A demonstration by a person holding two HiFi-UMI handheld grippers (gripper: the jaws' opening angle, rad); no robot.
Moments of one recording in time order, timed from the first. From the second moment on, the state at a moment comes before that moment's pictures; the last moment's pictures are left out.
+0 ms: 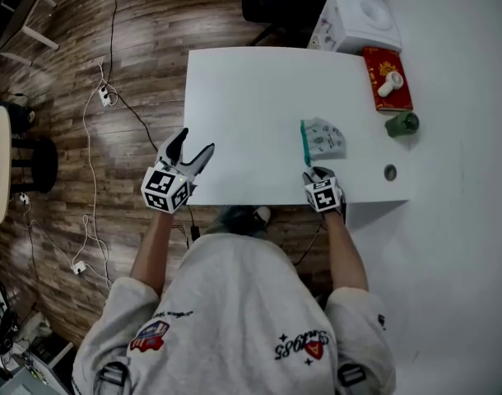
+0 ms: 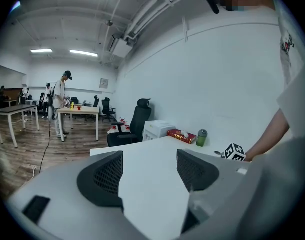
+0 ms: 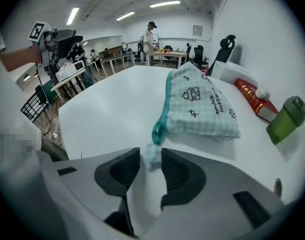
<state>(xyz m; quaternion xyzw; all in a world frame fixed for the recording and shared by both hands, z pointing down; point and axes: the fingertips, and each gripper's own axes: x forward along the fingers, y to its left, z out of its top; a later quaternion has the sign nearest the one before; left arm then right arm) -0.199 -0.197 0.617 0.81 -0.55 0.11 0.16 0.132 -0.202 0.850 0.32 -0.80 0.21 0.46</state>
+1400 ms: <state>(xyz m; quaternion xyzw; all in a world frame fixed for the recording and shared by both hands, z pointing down) -0.143 -0.210 0.621 0.85 -0.49 0.11 0.17 0.105 -0.198 0.764 0.24 -0.87 0.35 0.27</state>
